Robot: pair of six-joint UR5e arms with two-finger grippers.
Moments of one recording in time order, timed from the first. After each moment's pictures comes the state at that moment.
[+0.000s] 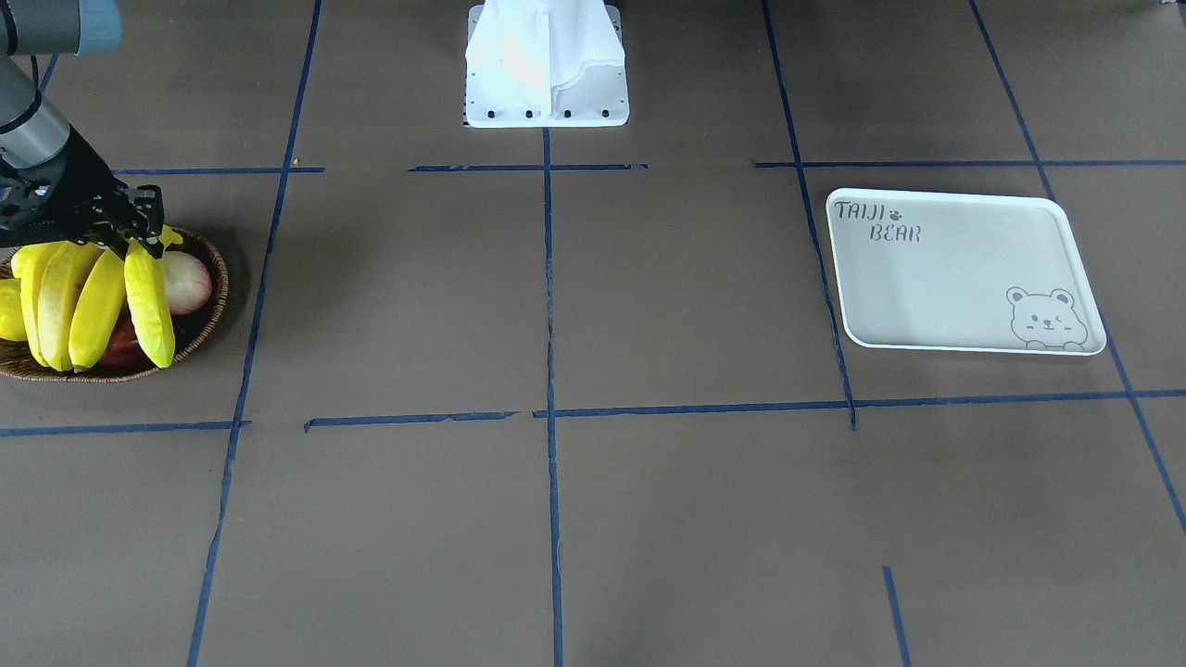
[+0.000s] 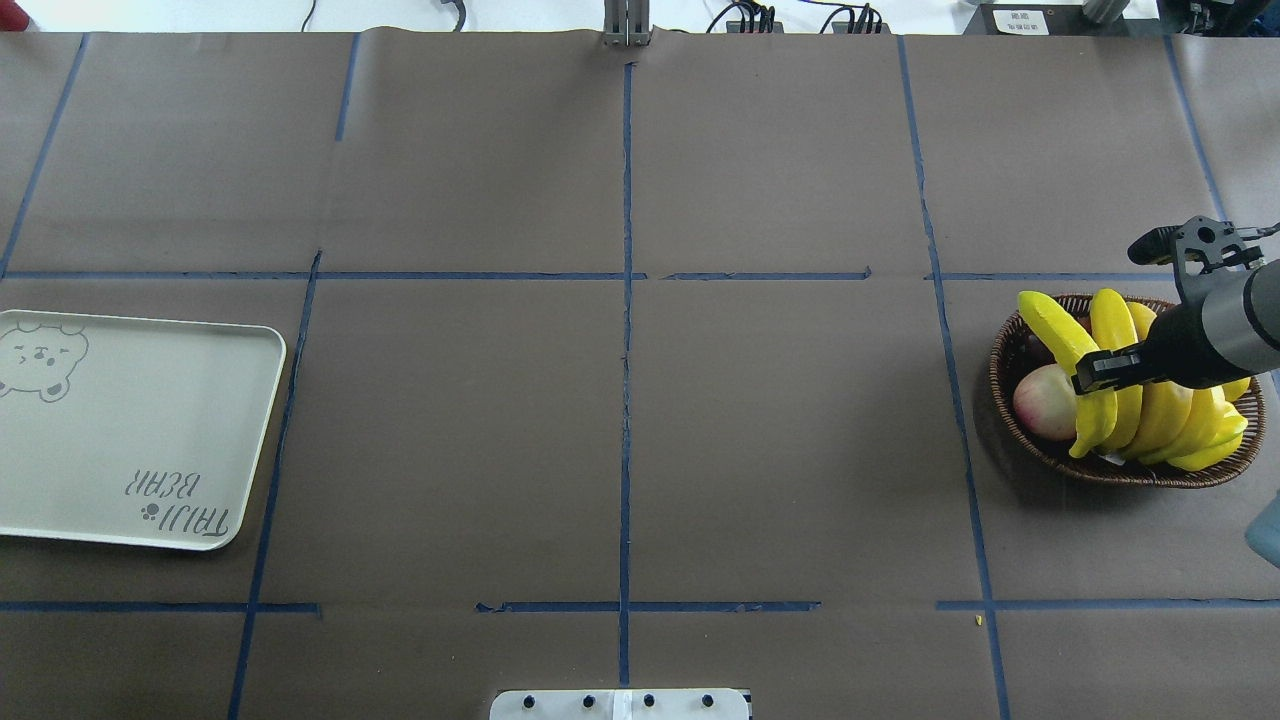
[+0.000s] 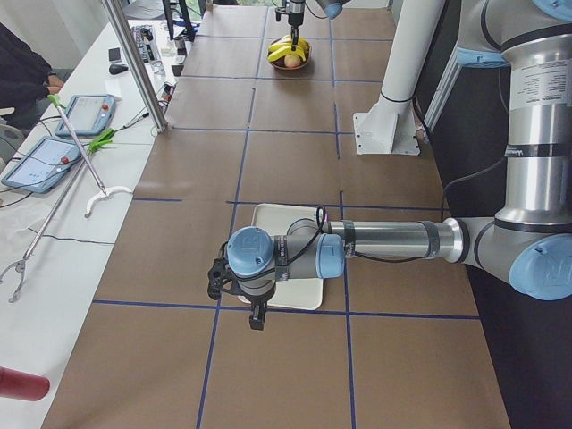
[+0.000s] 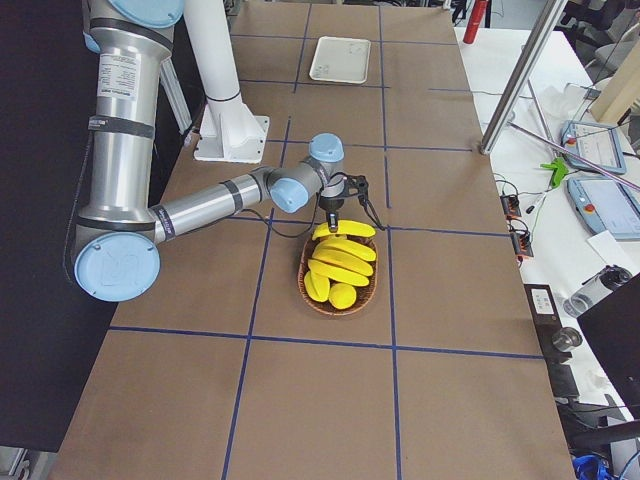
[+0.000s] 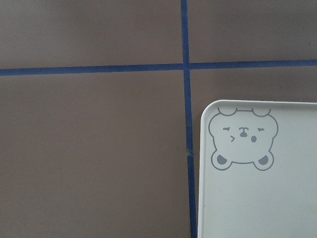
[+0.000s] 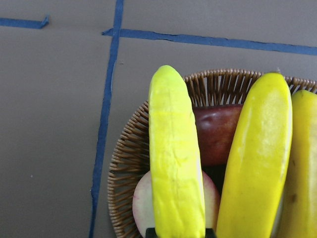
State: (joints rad) left arm -1.64 -1.49 -1.65 -1.53 -2.43 0.13; right arm 0.89 -1.70 2.02 -1.24 2.09 0.79
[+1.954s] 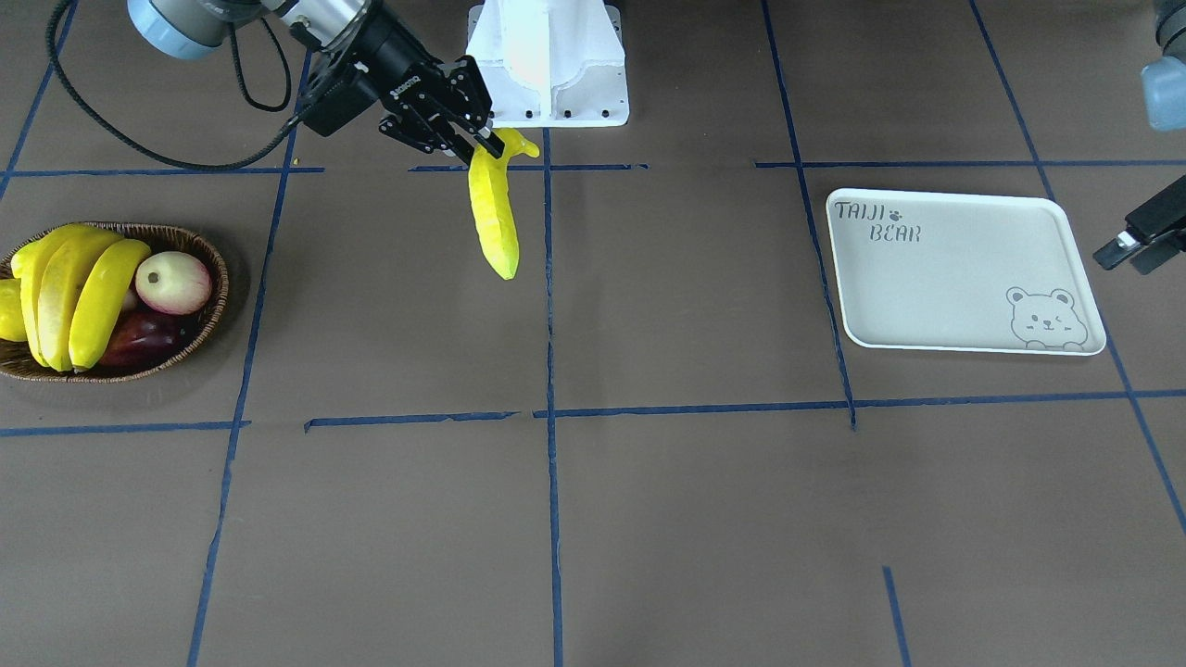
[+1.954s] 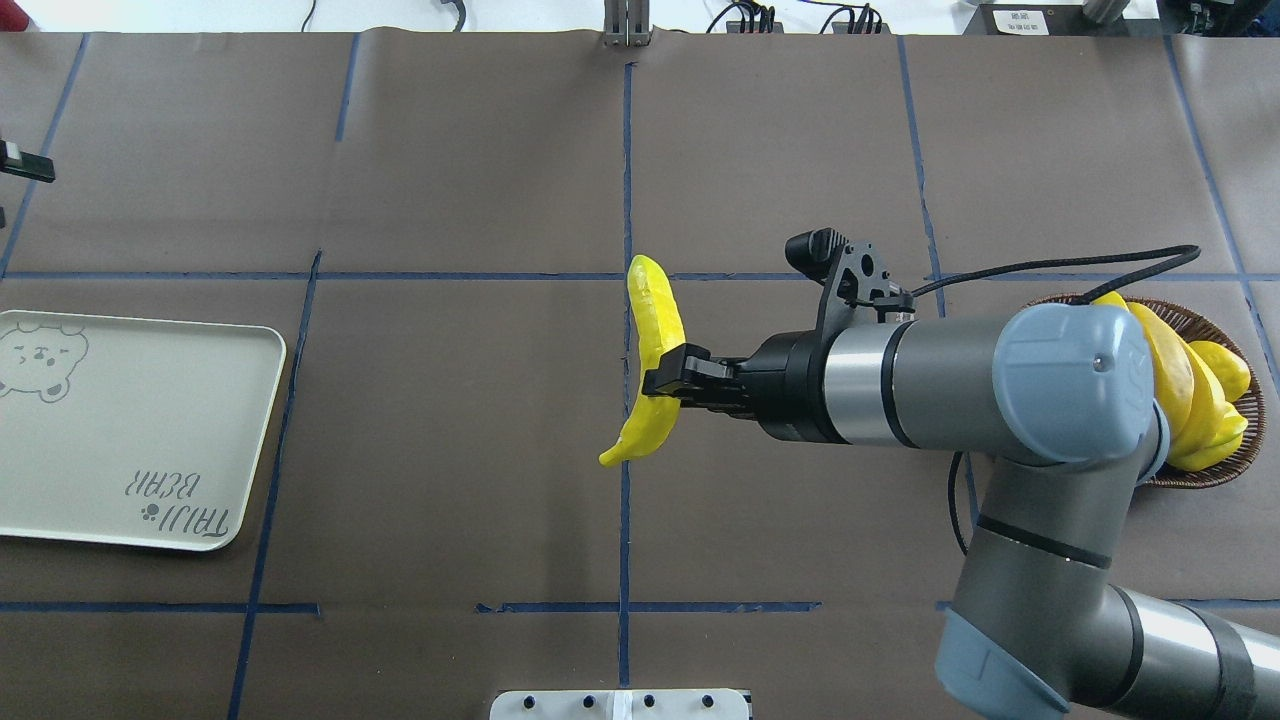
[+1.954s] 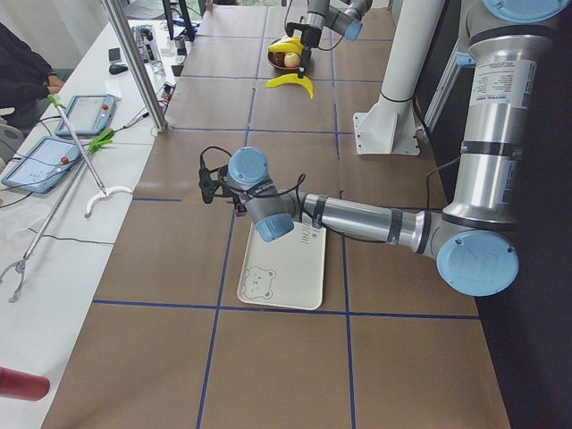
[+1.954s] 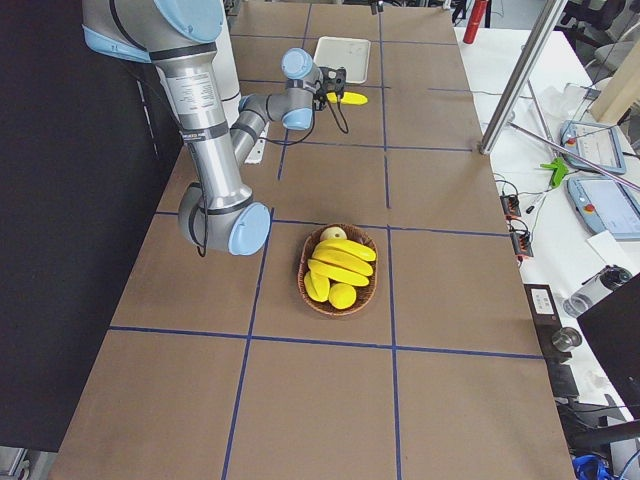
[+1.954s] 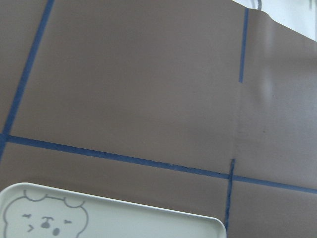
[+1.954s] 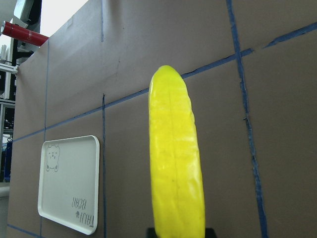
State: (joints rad) left arm -1.27 -1.66 -1.65 -2.57 -2.48 -1.40; right arm 0.45 -1.19 2.04 -0.94 1.76 1.59
